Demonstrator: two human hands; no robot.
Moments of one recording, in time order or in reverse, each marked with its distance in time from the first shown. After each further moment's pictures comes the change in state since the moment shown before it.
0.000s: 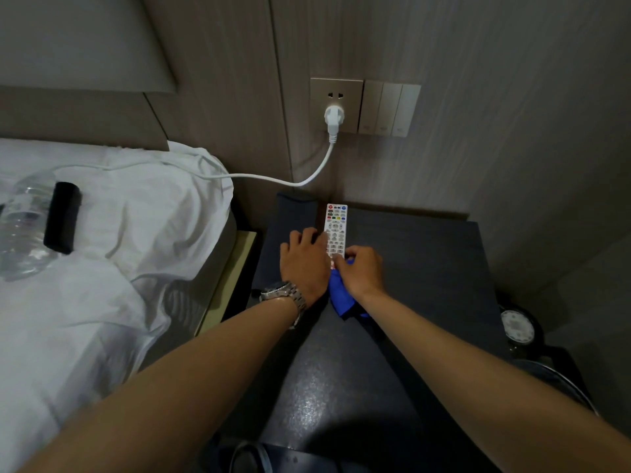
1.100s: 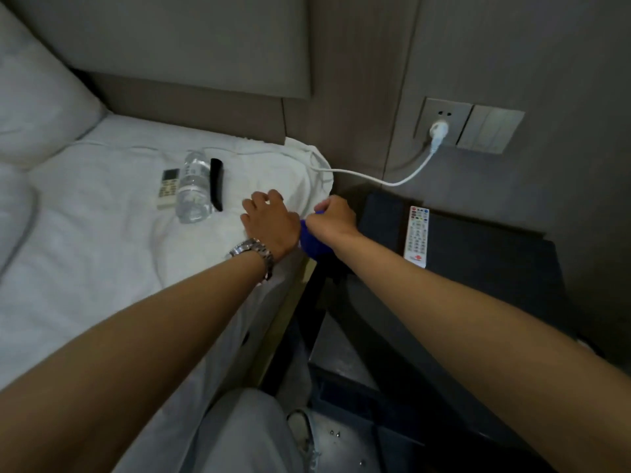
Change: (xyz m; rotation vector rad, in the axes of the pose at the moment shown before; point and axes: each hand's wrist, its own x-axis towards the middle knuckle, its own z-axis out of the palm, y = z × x) left_hand -0.077 -0.176 -0.143 -0.083 0.223 -0.516; right_hand -0.109 -0.218 0.083 0.091 -0.286 -0.047
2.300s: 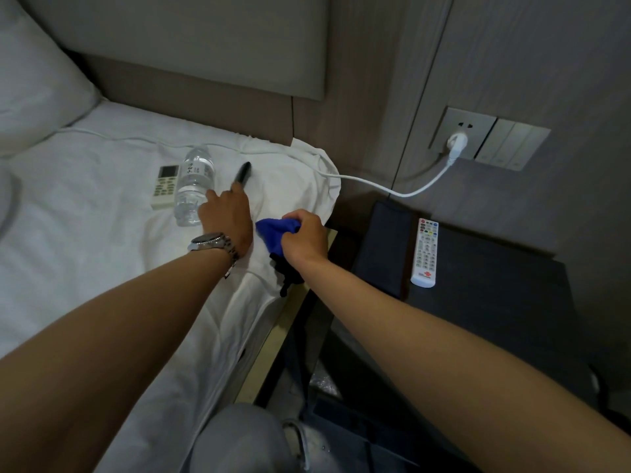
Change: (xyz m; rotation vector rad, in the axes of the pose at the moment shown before) left_hand 0.059 -0.070 -0.004 0.351 0.068 0.031; right_hand 0.014 0.001 0.074 0.110 0.034 -0.098
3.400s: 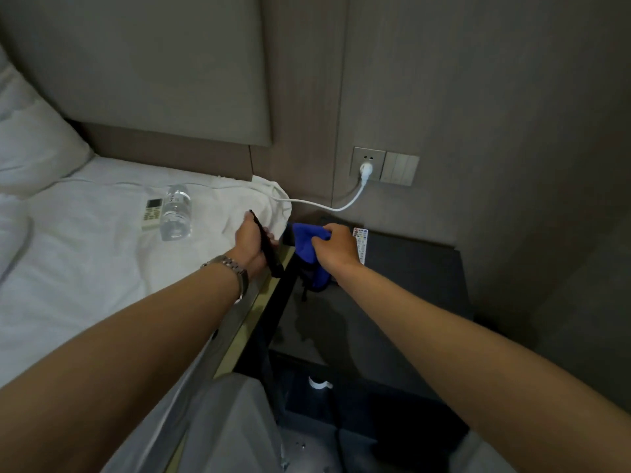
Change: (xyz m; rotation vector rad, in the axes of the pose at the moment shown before) left_hand -0.126 0.093 -0.117 -2.019 -0.541 -0.671; right_hand -0.121 -0.002 -0.173 -0.137 0.120 -0.057
